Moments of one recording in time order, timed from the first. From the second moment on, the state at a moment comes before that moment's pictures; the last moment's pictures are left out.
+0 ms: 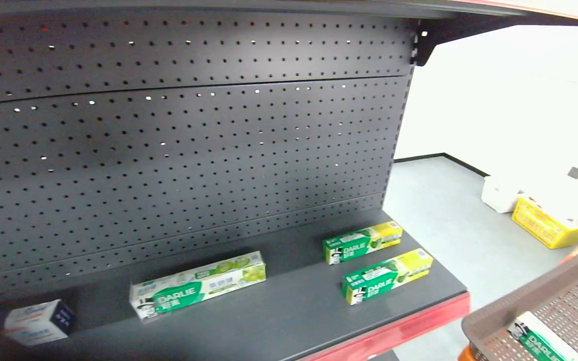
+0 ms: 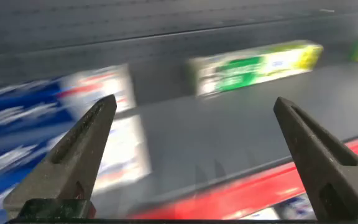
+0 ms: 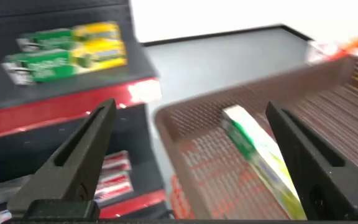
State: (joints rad) left arm 0.00 0.00 0.00 0.00 0.03 -0.03; right arm 0.00 0.00 0.00 0.00 0.00 0.01
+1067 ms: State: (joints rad) left arm 0.00 0.00 0.00 0.00 0.03 -0.03; right arm 0.00 0.00 0.00 0.00 0.00 0.01
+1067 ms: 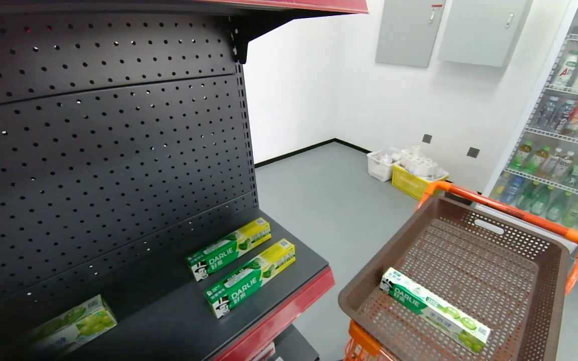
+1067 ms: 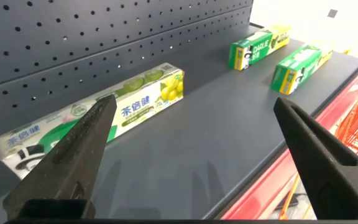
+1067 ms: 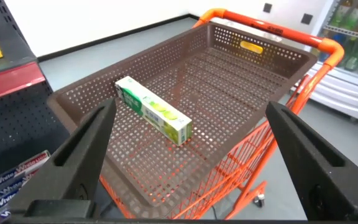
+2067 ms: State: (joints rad) left arm 0.00 0.00 0.00 0.00 0.02 -0.02; right arm 0.00 0.00 0.00 0.00 0.00 0.01
